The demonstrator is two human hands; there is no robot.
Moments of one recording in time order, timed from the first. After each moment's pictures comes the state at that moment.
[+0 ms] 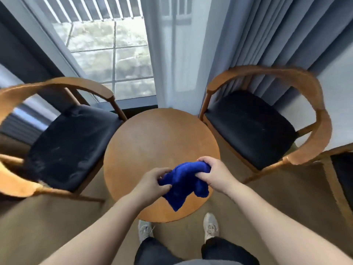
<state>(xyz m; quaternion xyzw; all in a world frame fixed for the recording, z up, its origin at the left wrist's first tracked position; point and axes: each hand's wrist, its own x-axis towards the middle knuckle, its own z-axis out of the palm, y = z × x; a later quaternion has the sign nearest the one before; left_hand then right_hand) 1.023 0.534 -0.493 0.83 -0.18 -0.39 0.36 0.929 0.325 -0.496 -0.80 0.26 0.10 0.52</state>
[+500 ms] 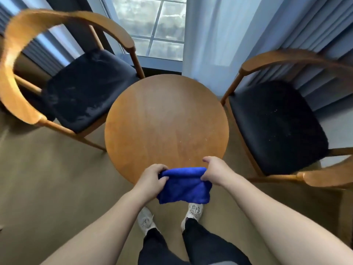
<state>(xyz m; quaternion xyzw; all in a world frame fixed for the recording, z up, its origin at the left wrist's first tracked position) 0.942 0.498 -0.562 0.88 -0.04 -0.32 0.34 0.934 0.275 -0.562 -0.84 0.21 0.39 0.32</state>
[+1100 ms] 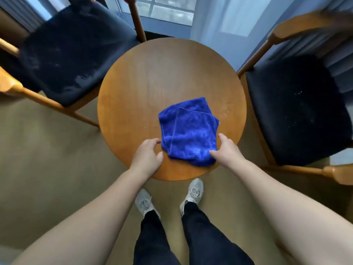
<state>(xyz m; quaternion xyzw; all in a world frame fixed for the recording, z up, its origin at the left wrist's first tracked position) 0.976 0.518 -0.644 0.92 0.03 -0.27 0.29 0.956 0.272 -0.648 -0.86 0.26 0.33 0.30</state>
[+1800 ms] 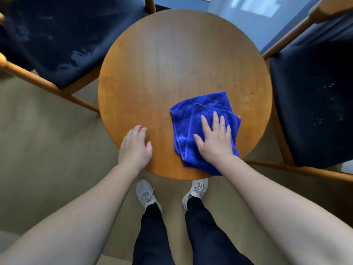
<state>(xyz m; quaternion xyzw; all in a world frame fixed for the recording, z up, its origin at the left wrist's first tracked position) 0.989 0.578 -0.720 0.96 0.03 -0.23 0.17 0.978 0.345 -0.726 -0.96 0.08 0.25 0.13</state>
